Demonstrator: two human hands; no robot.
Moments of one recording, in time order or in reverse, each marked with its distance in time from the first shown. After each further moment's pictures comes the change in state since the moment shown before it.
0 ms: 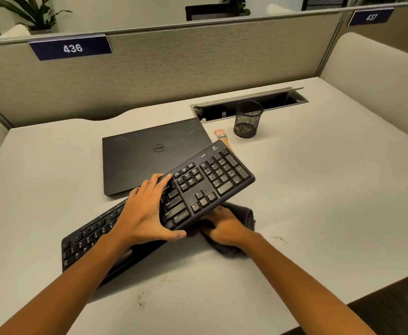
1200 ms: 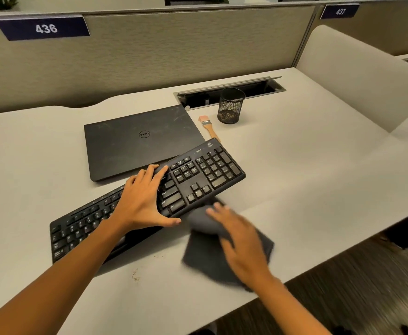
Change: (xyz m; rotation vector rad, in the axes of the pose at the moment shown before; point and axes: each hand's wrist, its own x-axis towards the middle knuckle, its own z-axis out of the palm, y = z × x) left_hand -0.003 0.001 0.023 0.106 -0.034 0.056; right_hand -0.122 -0.023 0.042 0.129 0.536 0.106
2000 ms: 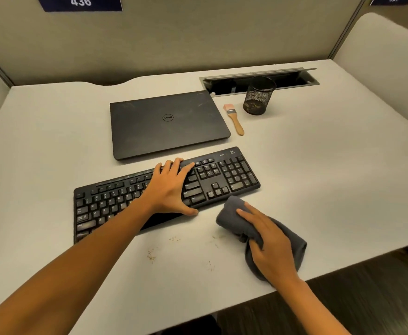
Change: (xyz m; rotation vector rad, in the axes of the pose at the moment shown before) left_hand 0.009 -0.003 0.032 0.078 -0.158 -0.016; right_hand -0.012 0.026 -0.008 -0.035 0.029 -0.012
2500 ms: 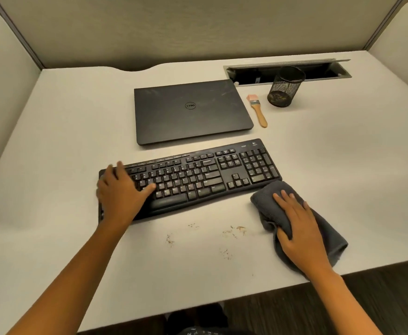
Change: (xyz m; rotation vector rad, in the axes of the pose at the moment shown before) left_hand -0.106 -0.043 -0.006 -0.353 0.239 -0.896; right_hand 0.010 0.034 -0.015 -0.258 -0.166 0.046
